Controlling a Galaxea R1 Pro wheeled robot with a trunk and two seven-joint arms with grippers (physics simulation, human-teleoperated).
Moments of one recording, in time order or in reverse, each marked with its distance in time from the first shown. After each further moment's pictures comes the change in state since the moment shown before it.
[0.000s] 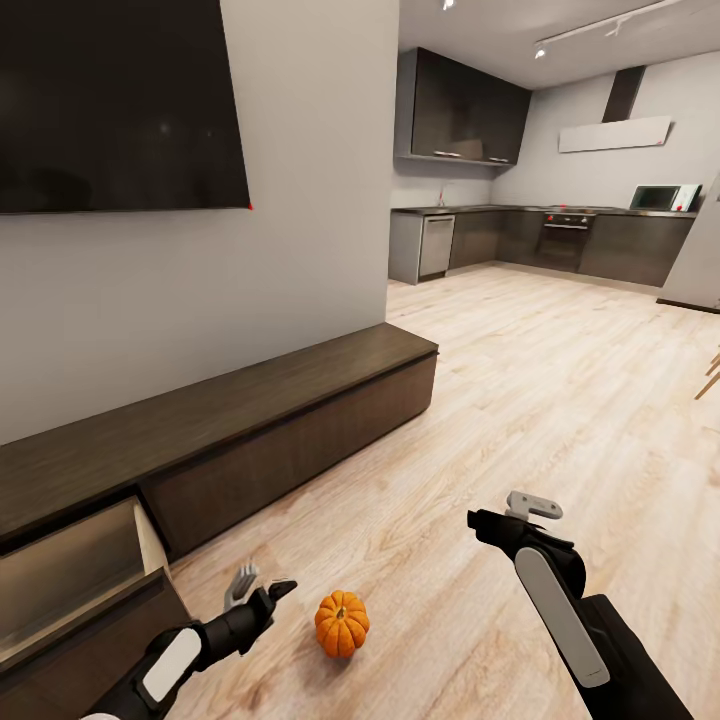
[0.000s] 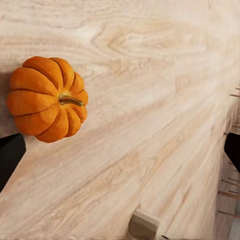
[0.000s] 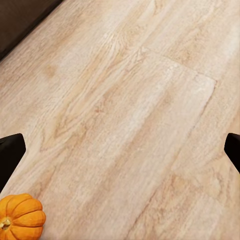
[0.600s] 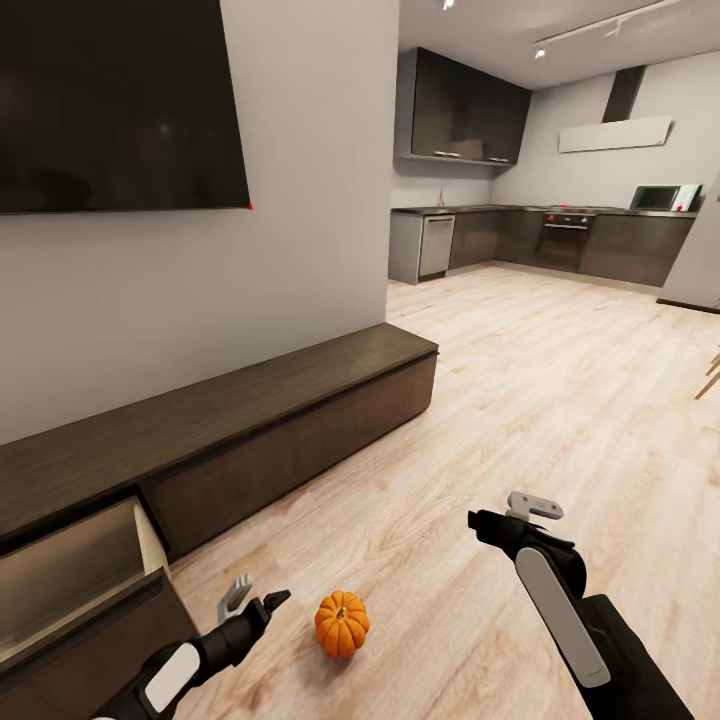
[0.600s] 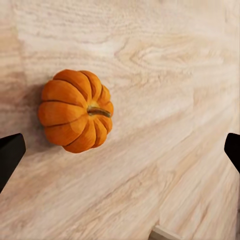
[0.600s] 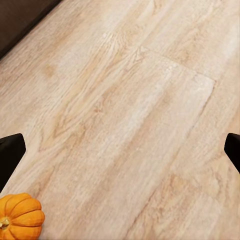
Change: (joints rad) left arm -0.013 -0.004 -0.012 0.106 -0.015 -0.129 -0.014; right arm 0.000 -0.002 0.000 0.001 0.000 0.001 0.000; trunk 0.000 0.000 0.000
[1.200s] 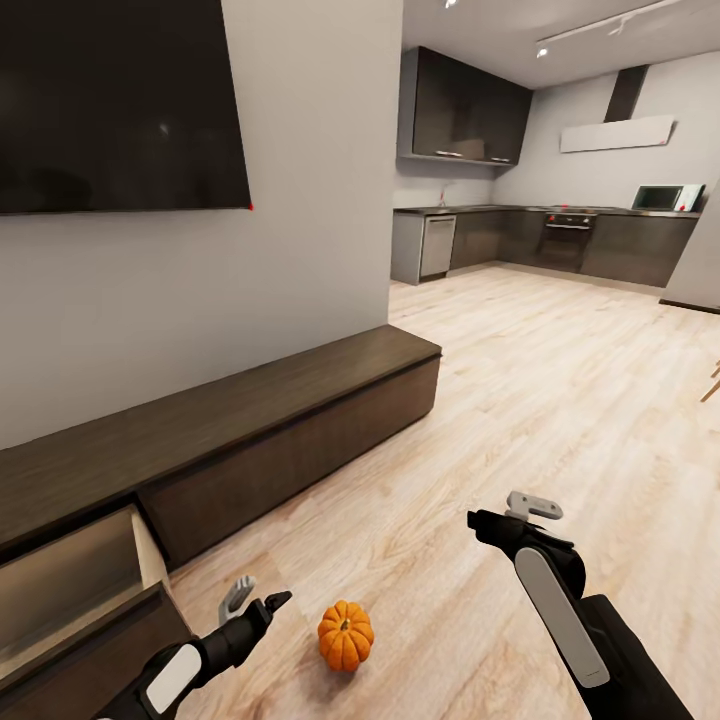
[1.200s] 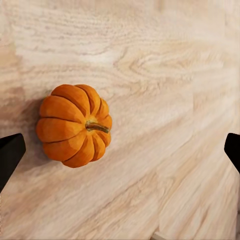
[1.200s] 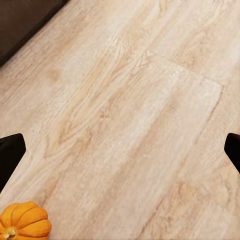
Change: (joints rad) left arm 0.002 -0.004 -0.003 0.002 0.000 -0.004 0.000; right arm 0.000 0.002 0.000 0.000 0.000 -0.001 0.000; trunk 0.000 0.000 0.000
